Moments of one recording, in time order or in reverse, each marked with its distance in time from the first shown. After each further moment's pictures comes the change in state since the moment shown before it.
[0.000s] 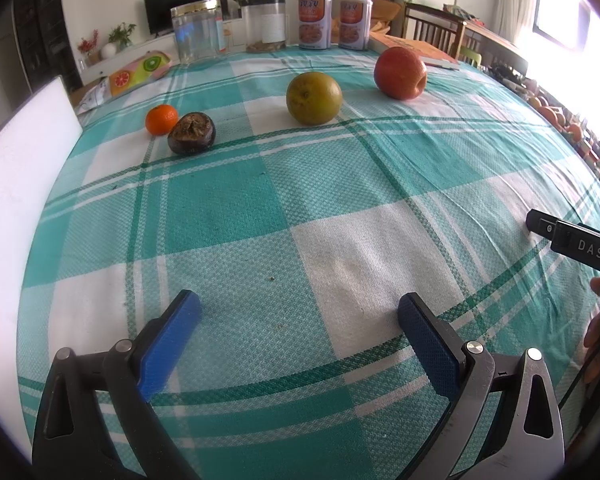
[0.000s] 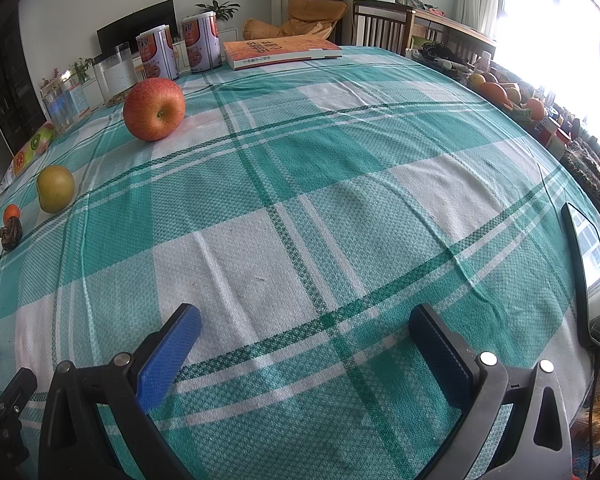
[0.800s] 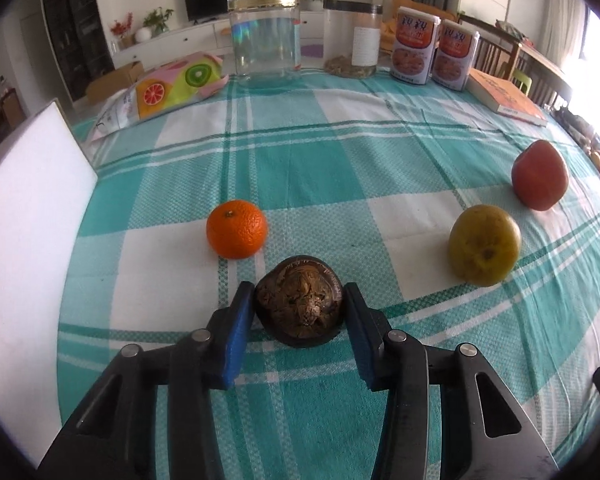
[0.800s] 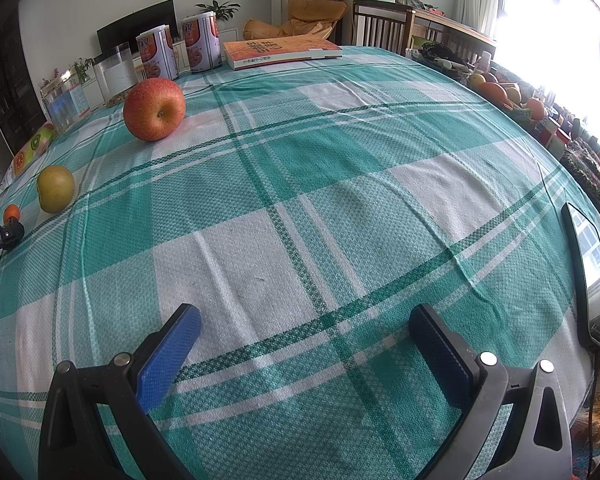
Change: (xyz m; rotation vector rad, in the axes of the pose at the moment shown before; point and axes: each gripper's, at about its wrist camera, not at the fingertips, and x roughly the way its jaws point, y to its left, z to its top) left arm 0.069 0.083 0.112 -0.102 0.021 0.093; right arm 0.000 0.000 0.000 0.000 0.000 0.000
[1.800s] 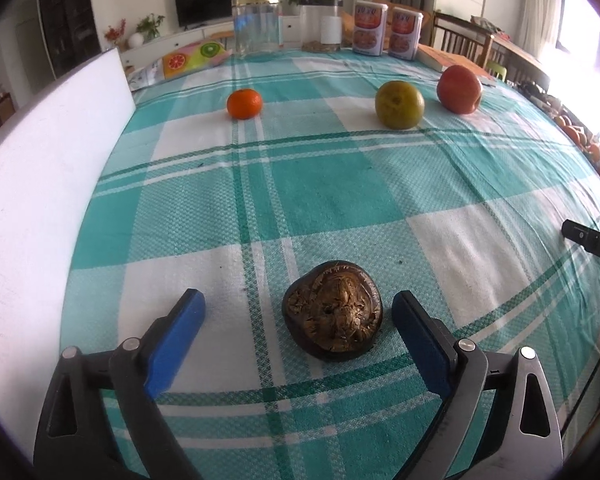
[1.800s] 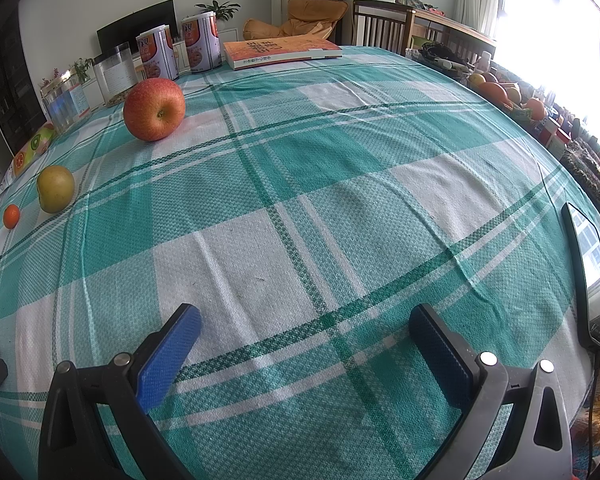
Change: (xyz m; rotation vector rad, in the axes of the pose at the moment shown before) left arm -0.075 -0.001 -0.122 0.035 -0.027 -0.036; right arm 0.000 0.000 0.000 0.000 0.000 0.000
